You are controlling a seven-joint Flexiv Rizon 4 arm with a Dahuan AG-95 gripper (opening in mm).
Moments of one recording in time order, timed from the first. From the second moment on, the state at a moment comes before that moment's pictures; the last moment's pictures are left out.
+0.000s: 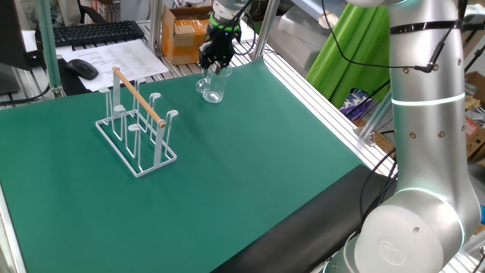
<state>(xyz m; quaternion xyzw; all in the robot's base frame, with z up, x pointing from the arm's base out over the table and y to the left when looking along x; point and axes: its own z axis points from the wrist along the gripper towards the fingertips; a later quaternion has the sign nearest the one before) 0.754 -0.120 0.113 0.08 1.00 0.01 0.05</state>
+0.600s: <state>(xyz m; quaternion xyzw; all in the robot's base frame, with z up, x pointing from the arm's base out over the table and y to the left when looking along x) 0.756 -0.121 0.107 0.07 1.00 0.02 0.05</state>
